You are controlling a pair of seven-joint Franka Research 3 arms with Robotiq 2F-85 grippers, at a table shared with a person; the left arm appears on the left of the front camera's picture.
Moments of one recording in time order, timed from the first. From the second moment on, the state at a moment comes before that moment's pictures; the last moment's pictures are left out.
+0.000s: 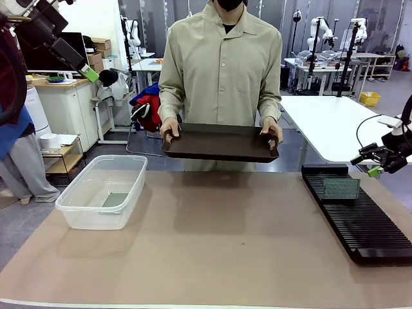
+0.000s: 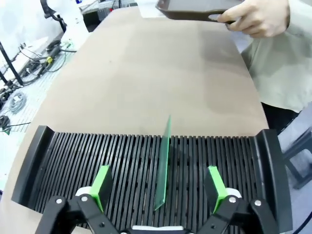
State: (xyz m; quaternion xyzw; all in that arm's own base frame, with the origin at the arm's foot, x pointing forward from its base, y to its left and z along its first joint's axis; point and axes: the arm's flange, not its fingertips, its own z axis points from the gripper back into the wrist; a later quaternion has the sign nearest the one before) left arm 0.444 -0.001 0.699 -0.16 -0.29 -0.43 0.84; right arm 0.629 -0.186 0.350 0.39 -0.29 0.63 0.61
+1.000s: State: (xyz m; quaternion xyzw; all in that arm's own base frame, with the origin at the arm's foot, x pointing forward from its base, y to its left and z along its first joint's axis) left arm 0.444 -0.002 0.699 -0.16 -0.29 -0.43 0.84; right arm 0.625 -0.181 0.364 0.39 -0.29 0.62 0.62
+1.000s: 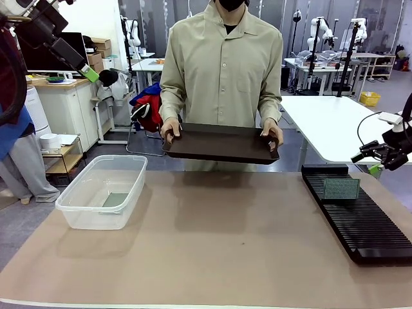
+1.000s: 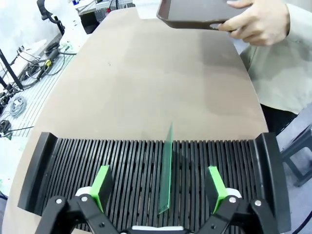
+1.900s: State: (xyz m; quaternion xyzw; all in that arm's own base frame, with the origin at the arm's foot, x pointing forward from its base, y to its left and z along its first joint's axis) left arm 0.445 -0.002 0.699 -0.16 -0.29 -0.43 0.84; right arm 0.560 -0.138 0.545 0.30 -0.24 0.52 0.76
